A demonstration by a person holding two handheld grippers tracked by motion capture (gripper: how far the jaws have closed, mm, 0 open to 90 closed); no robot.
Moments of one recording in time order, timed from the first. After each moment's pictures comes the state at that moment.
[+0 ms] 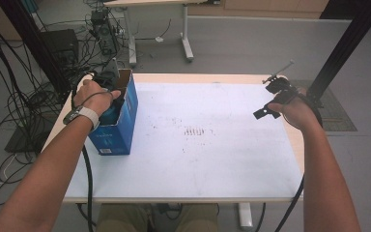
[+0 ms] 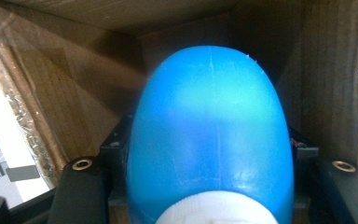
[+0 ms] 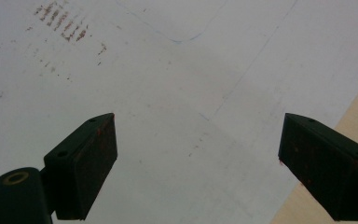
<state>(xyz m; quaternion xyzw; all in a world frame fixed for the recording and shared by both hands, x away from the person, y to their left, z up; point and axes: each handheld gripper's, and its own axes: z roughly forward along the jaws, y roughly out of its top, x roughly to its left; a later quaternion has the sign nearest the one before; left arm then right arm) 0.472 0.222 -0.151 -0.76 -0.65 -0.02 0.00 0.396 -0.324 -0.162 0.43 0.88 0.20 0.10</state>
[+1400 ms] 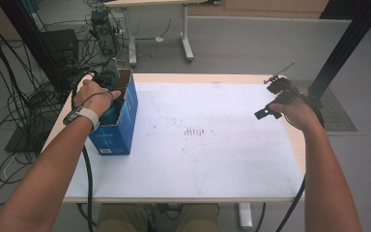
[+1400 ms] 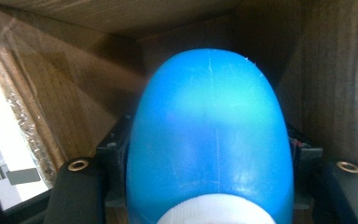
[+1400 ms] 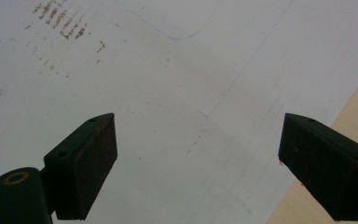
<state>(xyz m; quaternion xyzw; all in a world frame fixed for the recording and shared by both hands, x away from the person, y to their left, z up) 0.471 0.223 -0.152 -0.76 -0.65 -0.02 0.00 0.393 -0.326 -0.161 0.43 0.88 0.20 0.10</state>
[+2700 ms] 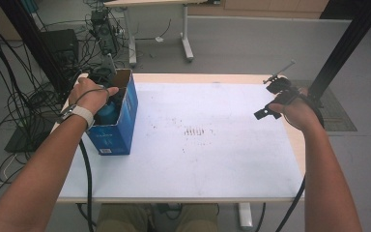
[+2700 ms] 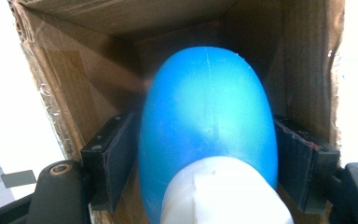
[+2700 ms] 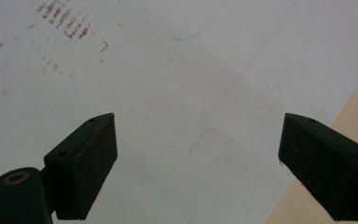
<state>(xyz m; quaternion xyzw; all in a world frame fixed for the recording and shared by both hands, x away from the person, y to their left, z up) 0.465 0.239 -0.138 -0.76 -0.65 -0.01 -0.03 0.390 -0.323 -0.158 0.43 0.88 0.19 0.10</state>
